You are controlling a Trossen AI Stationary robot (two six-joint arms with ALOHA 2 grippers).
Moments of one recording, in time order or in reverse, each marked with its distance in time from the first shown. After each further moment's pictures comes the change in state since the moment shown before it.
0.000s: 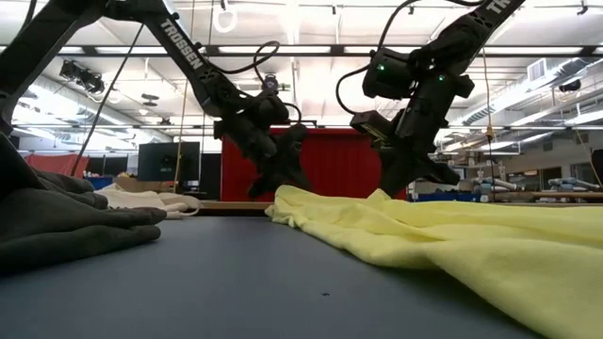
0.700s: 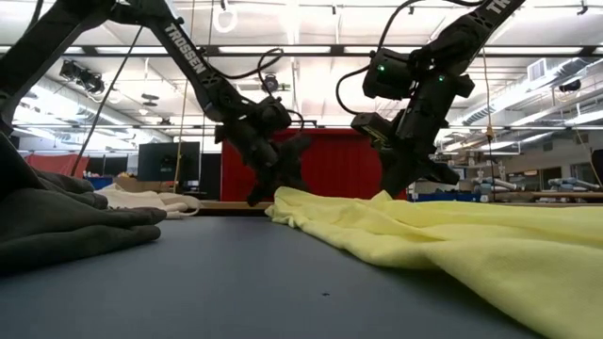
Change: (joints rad) left arm -0.007 0.038 0.000 -0.012 -0.058 0.005; right arm 0.000 0.000 0.000 -0.006 0.022 -0.024
